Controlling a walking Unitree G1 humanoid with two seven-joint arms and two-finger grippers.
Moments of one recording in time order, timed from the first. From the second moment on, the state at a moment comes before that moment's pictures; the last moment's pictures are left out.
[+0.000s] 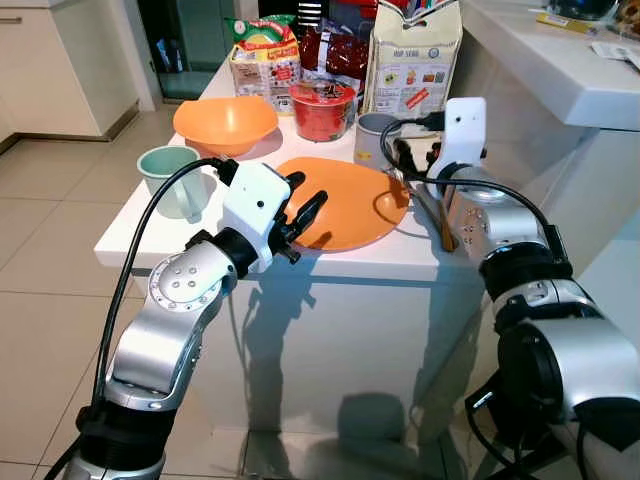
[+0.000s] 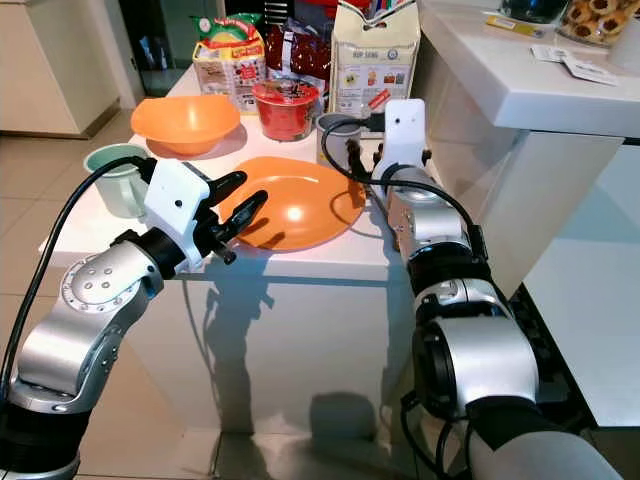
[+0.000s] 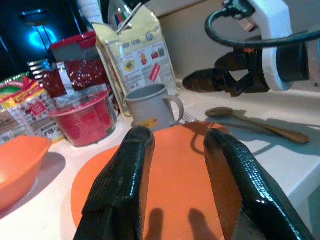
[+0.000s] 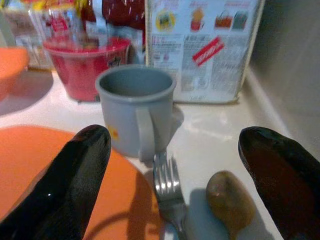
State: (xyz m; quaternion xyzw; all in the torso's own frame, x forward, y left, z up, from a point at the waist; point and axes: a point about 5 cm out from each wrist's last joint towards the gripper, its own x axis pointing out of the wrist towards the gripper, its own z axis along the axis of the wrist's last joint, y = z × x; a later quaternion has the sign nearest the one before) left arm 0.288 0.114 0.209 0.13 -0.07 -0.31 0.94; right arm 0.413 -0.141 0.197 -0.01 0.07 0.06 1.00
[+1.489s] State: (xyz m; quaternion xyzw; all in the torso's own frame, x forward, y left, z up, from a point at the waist) left arm 0.253 0.135 0.207 0.15 -0.02 -0.30 0.94; right arm 0.419 -0.129 0.204 0.01 0.04 0.10 0.99
